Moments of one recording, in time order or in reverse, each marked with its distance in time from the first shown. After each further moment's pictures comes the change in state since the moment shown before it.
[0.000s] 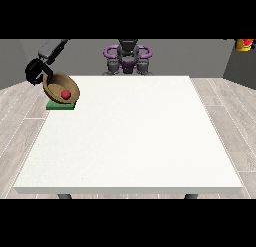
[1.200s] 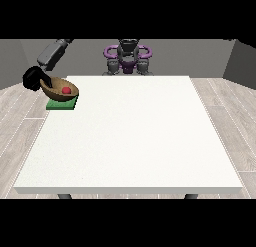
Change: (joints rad) left arm -0.010 0.070 0.001 0.017 0.044 -0.018 -0.044; right arm -0.055 -0.012 -0.126 0.114 -0.084 -0.100 -0.071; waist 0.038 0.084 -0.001
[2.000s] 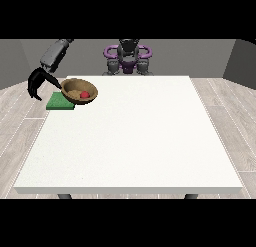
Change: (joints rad) left arm -0.012 -0.014 -0.039 -0.039 0.030 0.005 0.027; right arm -0.050 -0.011 0.091 0.051 0.083 0.022 0.014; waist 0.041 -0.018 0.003
